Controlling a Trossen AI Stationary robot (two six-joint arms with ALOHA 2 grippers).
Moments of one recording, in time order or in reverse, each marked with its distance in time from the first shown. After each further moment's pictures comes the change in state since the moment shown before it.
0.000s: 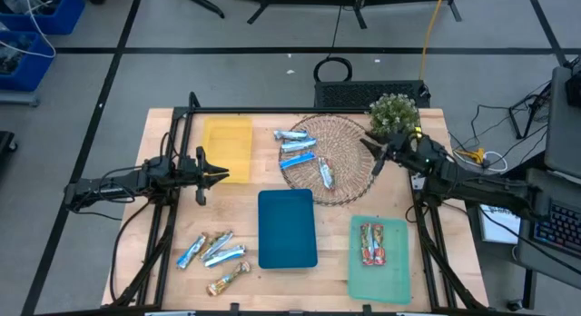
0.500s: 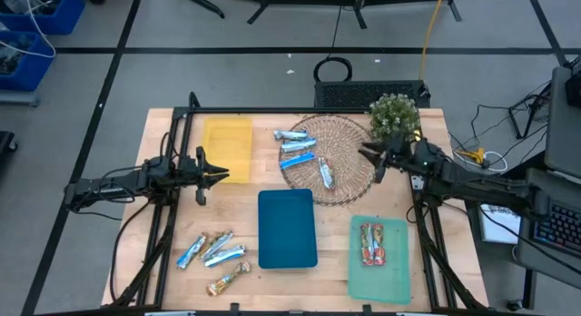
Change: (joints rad) left arm 0.000 0.000 0.000 0.000 0.000 0.000; right arm 0.063 -0.021 0.000 -0.148 -0.053 0.168
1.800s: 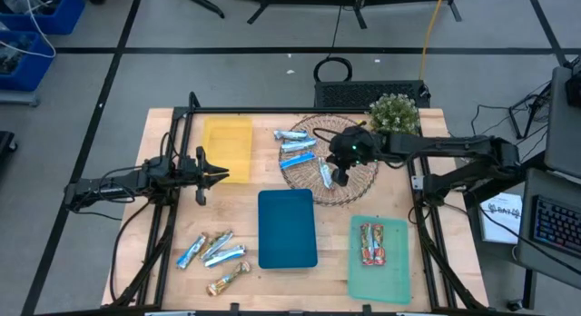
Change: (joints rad) left arm 0.000 0.000 0.000 0.000 0.000 0.000; right arm 0.159 0.873 0.791 -0.606 -0.020 -0.010
